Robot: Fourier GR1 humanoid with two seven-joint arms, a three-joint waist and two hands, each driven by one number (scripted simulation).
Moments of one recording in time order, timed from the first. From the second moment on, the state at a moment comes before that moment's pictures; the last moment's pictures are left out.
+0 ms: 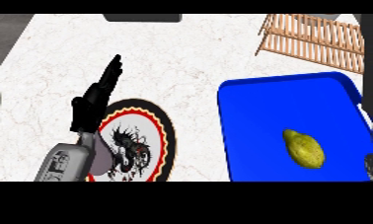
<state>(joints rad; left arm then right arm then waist) -0.21 0.15 -0.09 -1.43 -0.07 0.05 0.04 -1.11 -0.35 -0.17 -1.33 1.35 -0.01 0.87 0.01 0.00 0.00</state>
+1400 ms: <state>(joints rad) -0.19 0.11 -0.09 -1.43 -0.10 0.05 0.03 -1.08 -0.51 -0.34 -0.89 1.18 -0.51 0.59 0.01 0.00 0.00</state>
